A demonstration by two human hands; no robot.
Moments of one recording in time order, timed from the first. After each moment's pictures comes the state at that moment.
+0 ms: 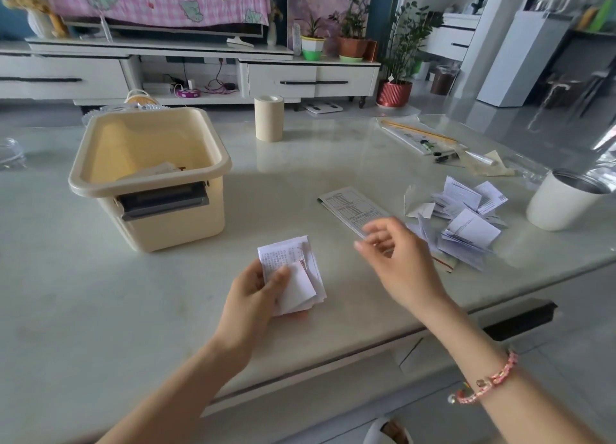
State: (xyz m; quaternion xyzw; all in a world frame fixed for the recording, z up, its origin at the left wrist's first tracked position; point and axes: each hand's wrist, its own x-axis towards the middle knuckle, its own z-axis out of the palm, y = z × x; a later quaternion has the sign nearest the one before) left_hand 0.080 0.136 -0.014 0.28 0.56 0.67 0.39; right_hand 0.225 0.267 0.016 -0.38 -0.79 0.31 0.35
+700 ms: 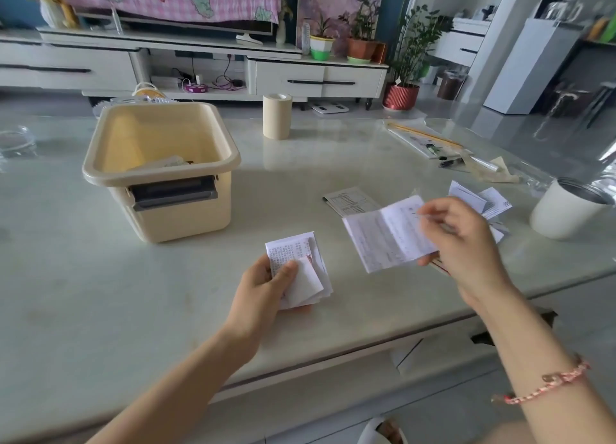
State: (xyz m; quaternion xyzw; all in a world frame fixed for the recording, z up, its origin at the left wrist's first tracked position) left_hand 0.082 0.140 -0.013 0.26 0.57 0.67 0.41; right_hand 0.258 0.279 0.057 -0.40 -0.70 0.42 0.42
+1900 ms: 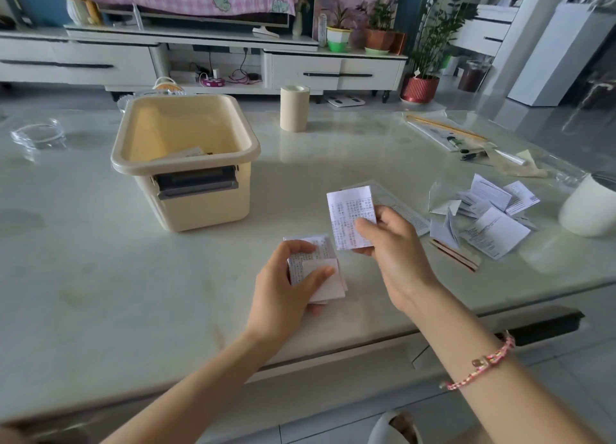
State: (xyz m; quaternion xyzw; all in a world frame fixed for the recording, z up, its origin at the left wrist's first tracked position) left_hand 0.093 0.133 -0.013 0.32 0.64 0.64 0.29; right_hand 0.183 0.238 0.029 -0.37 -0.63 0.59 0.36
